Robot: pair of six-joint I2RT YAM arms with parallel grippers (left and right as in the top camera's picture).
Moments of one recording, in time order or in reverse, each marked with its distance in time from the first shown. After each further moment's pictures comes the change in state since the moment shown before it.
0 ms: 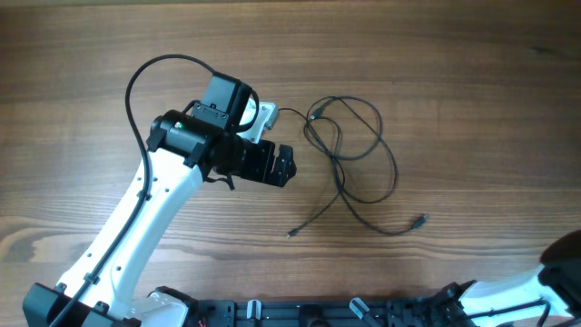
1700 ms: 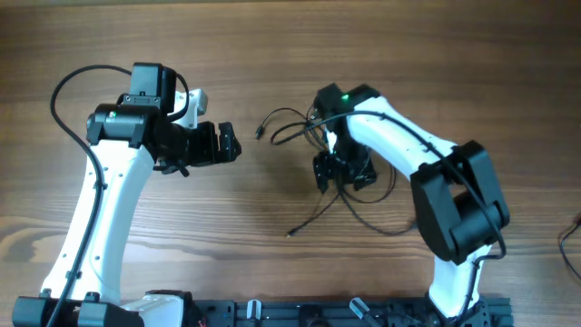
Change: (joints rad) left arm 0.332 0.001 0.000 -0.076 -0.036 -0.029; right arm 1.444 0.207 -0.856 -0.227 -0.162 -0.028
